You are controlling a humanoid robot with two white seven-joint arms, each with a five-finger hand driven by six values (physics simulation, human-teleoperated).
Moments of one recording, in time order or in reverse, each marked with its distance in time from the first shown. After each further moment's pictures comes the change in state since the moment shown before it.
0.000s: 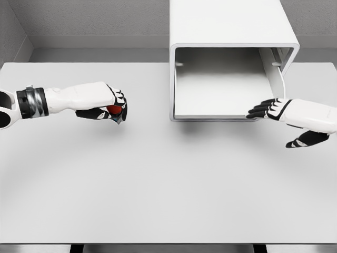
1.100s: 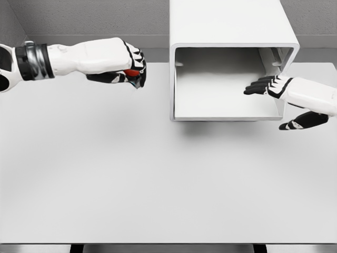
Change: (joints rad) left arm -0.216 -0.047 0.001 -0.082 -0.001 0.000 -0.001; right arm -0.055 0.043 -0.025 -0.006 -0.063 -0.002 -0.020
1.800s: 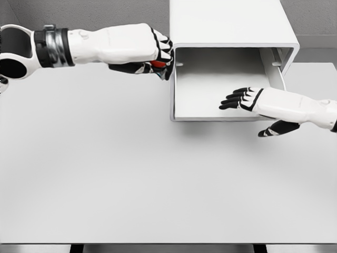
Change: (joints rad) left arm -0.081 -0.091 -0.001 -0.027 0.010 0.000 0.001; right arm -0.021 0.141 -0.012 0.013 0.118 0.000 0.093
